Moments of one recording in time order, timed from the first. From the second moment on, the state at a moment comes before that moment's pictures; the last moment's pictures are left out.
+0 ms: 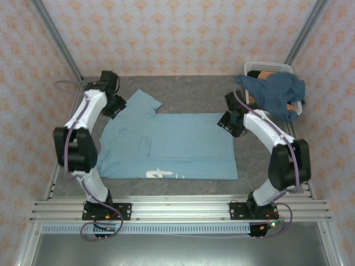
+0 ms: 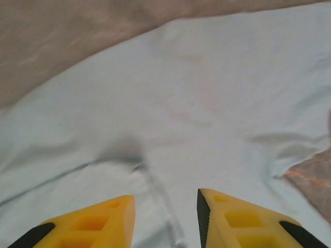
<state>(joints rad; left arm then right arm) 0.01 1.86 1.65 -1.02 -0.04 -0.84 0.26 1.61 1.23 -0.84 0.01 0.84</state>
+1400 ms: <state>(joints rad) -0.03 2.84 2.75 -0.83 -0.16 -0.80 0.26 1.80 1.40 -0.78 -0.05 0.76</state>
